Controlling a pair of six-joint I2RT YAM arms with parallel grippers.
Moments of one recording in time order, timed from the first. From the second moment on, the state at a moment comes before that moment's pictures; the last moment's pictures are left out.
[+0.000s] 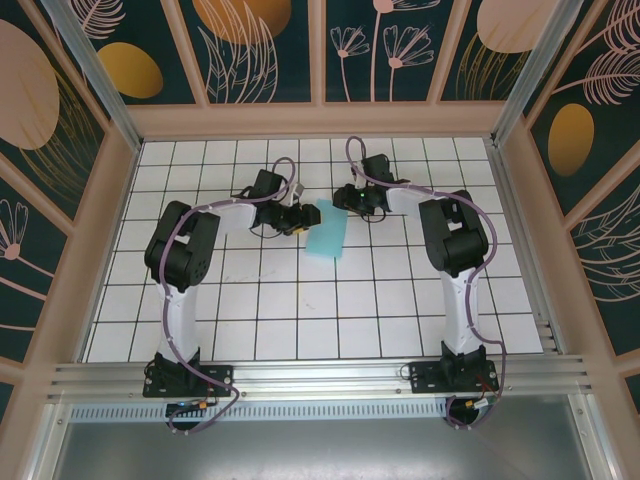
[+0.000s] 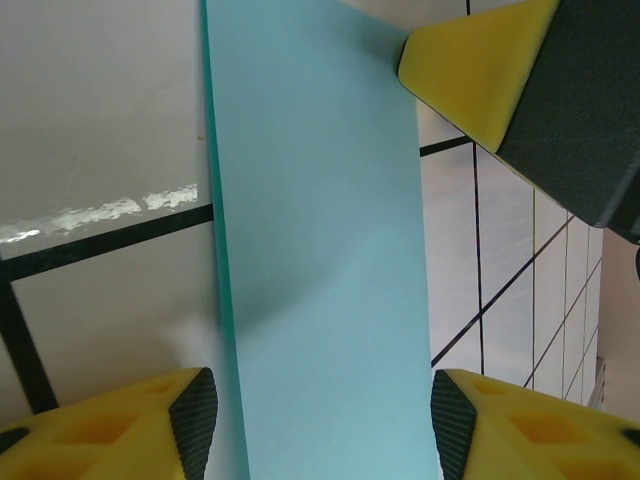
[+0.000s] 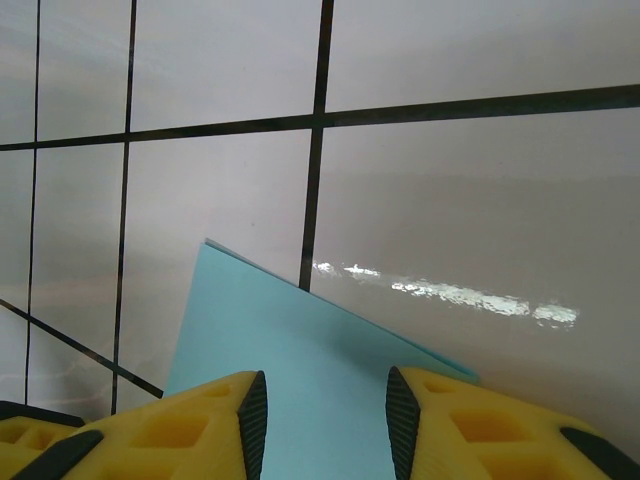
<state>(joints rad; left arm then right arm) -0.41 2.10 1.29 -0.13 0.67 -0.59 0.38 2.19 1.46 -0.18 -0.42 0.48</state>
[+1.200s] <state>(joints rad) -0.45 2.01 1.20 -0.08 0.64 -0.67 0.37 1.79 1.06 -0.03 -0.38 0.41</state>
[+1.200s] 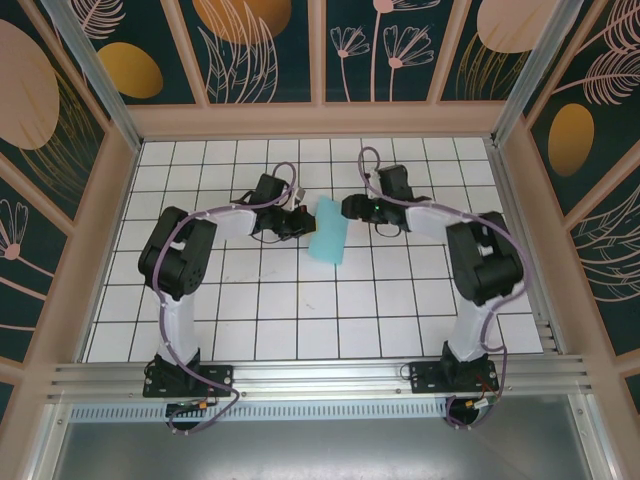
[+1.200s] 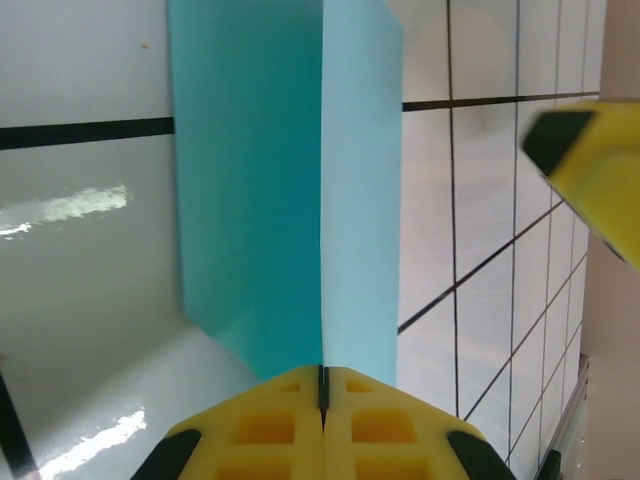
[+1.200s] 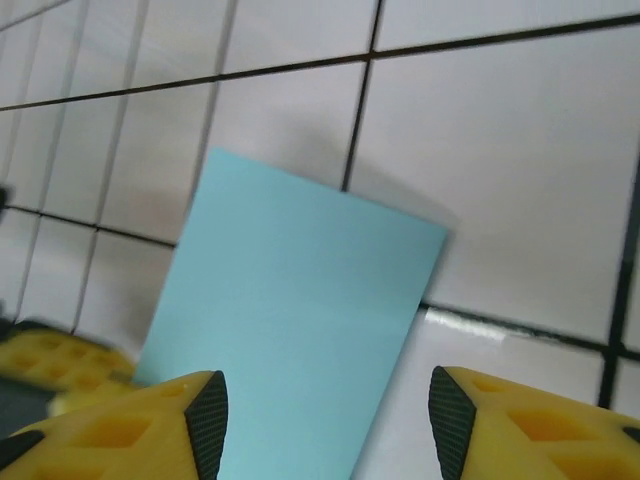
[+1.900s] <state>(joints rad) -0.47 1.98 1.15 -0.04 0.64 -0.75 0.97 1.58 0.66 0.20 0.21 0.08</state>
